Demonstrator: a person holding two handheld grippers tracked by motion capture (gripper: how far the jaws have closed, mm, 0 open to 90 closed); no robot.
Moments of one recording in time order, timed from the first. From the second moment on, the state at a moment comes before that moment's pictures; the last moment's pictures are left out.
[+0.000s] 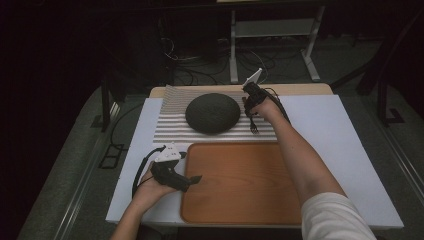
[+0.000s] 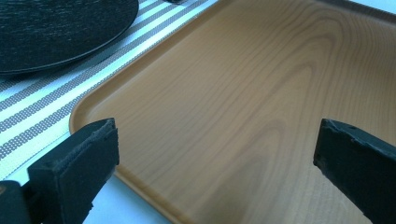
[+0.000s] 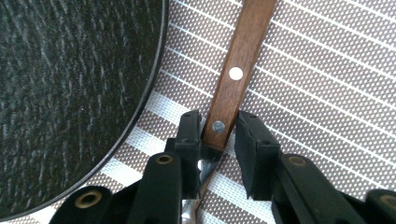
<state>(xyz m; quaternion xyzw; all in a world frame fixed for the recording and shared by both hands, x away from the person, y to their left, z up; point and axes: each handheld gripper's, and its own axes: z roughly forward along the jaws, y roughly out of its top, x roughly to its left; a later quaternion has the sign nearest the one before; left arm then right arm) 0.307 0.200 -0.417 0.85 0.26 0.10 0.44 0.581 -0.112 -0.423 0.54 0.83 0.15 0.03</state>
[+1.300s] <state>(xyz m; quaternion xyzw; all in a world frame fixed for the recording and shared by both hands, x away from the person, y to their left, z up) 0.307 0.199 -0.416 0.85 0.26 0.10 0.45 0.545 -0.172 -0.376 0.52 0.81 0.24 0.05</state>
